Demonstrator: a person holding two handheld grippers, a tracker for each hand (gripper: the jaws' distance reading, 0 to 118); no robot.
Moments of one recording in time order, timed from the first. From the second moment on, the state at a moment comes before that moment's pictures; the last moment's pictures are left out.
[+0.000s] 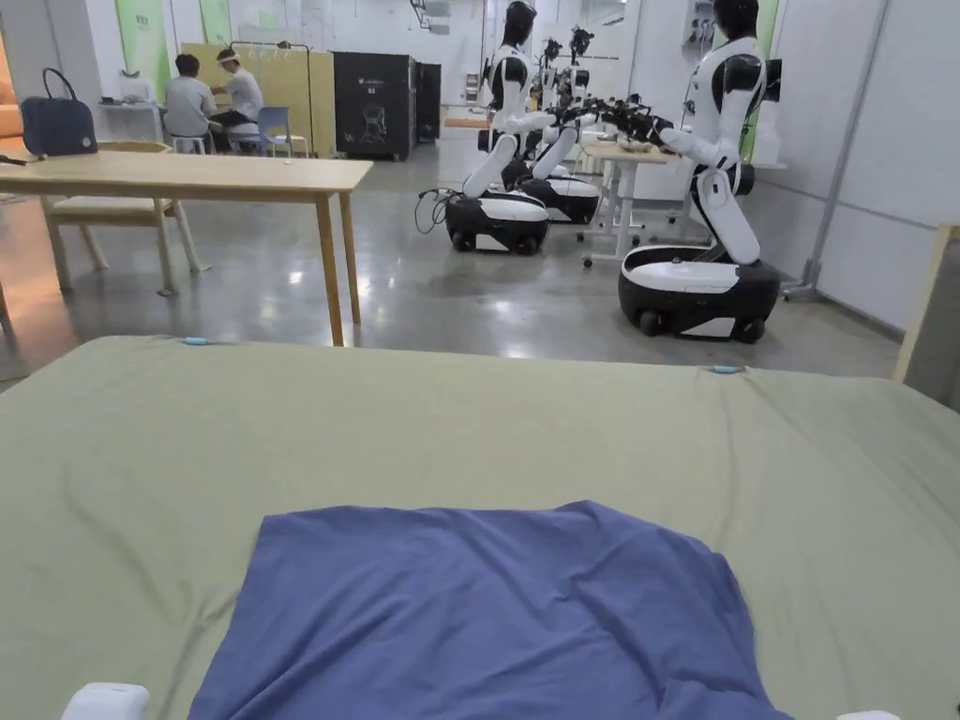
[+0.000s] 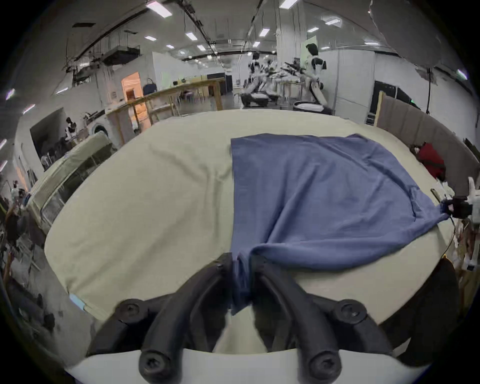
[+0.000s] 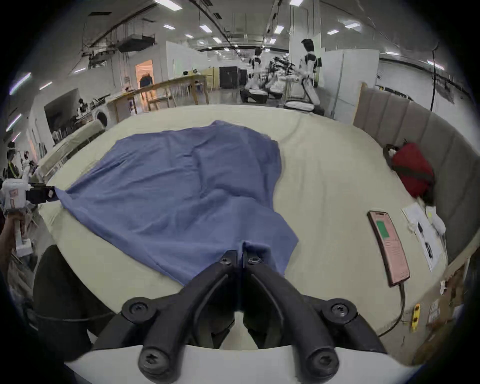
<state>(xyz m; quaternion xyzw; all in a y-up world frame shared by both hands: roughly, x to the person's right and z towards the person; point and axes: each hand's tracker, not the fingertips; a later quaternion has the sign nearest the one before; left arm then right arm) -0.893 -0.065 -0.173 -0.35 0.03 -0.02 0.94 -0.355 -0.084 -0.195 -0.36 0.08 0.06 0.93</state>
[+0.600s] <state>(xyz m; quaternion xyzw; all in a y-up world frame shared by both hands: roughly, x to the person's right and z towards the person) -0.891 -0.111 -0.137 -0.35 -0.01 -0.02 0.94 -0.462 -0.066 -0.171 -0.27 0.10 0.02 0.96</state>
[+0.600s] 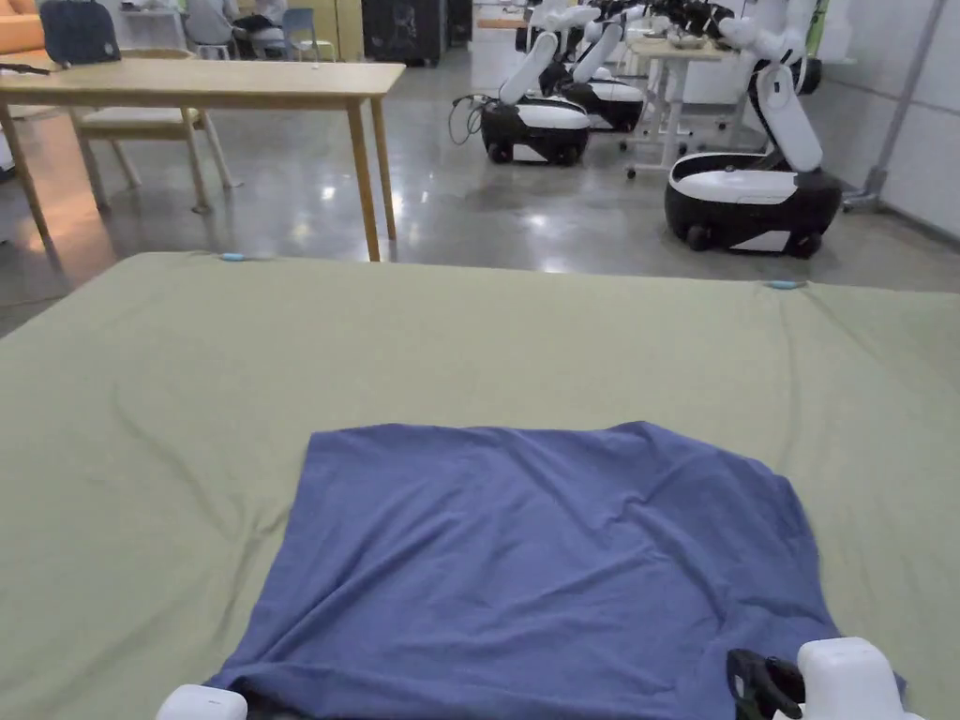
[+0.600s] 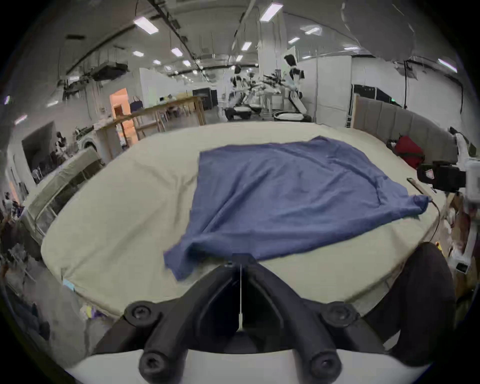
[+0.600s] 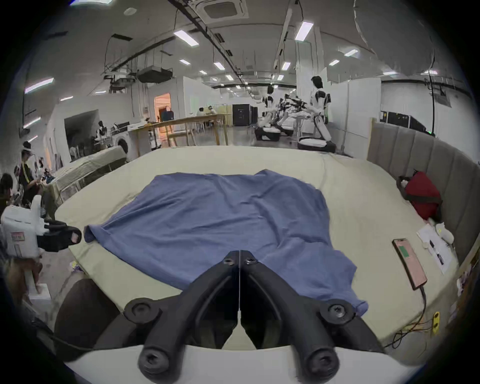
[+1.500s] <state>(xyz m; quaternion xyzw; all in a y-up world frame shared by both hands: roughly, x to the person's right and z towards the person) -0.904 -0.074 -0.197 -0.39 -0.01 0.01 0.92 -0.353 -0.065 -0.139 -0.32 0.02 0.02 0.95</state>
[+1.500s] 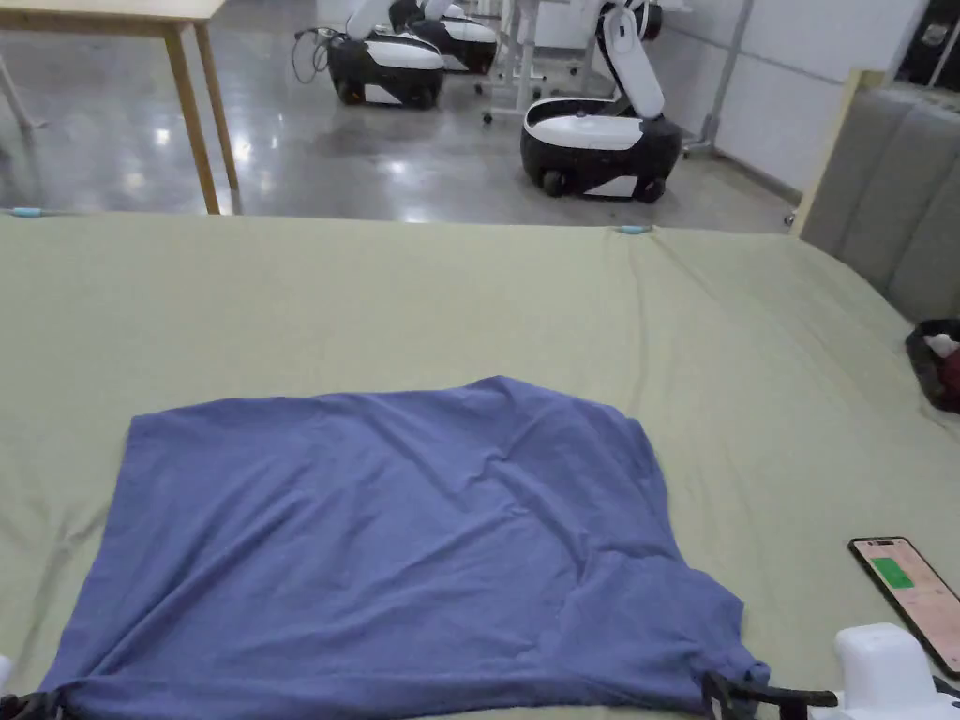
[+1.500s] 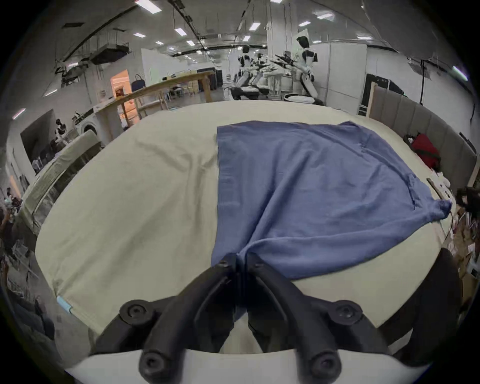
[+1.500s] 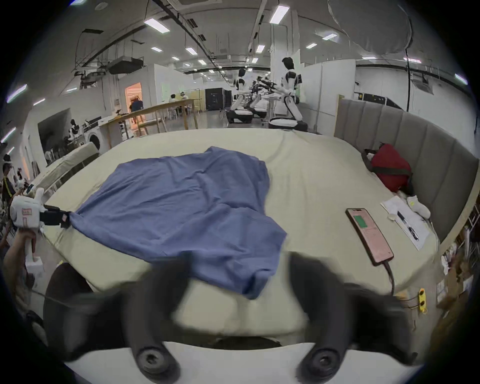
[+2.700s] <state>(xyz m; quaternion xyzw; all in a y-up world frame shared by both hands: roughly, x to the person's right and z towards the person) -0.886 -0.052 -0.399 -0.42 0.04 -0.07 0.90 -0.366 -0.055 -0.410 -0.39 0.01 -0.02 0.92</state>
